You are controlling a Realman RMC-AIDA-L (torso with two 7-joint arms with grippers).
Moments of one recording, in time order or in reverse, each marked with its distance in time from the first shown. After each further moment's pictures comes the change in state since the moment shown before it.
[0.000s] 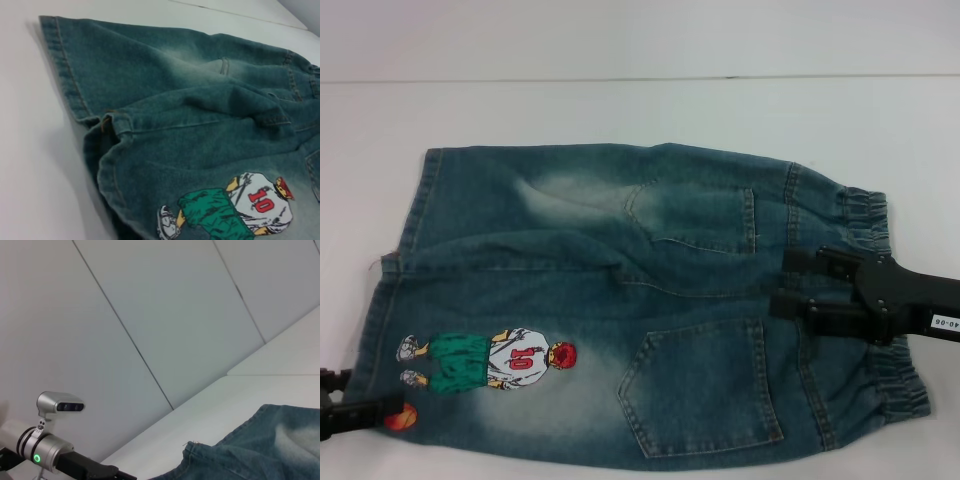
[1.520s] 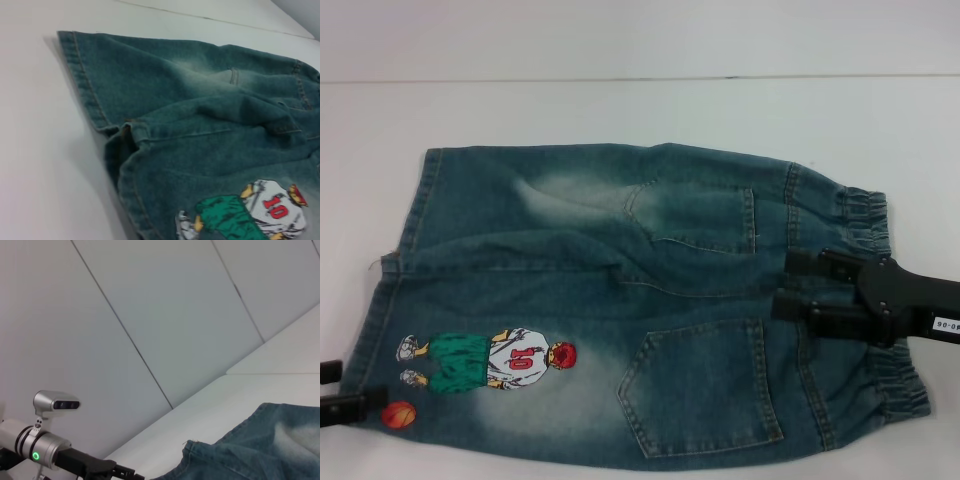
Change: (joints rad) left arm 0.013 0.018 -0.028 -0.015 -0.024 -0.010 0.027; right arm -0.005 -0.001 -0.001 -0.002 -0.001 -0.002 0.000
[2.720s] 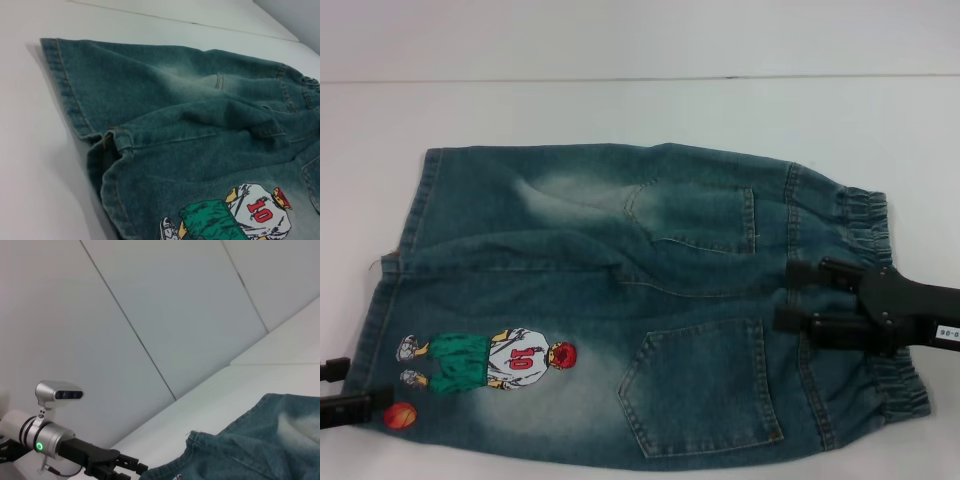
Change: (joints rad) left arm -0.001 0.002 0.003 -0.003 -0.015 0.026 0.016; right arm -0.006 -0.009 -0.029 0.000 0.001 -0.003 0.006
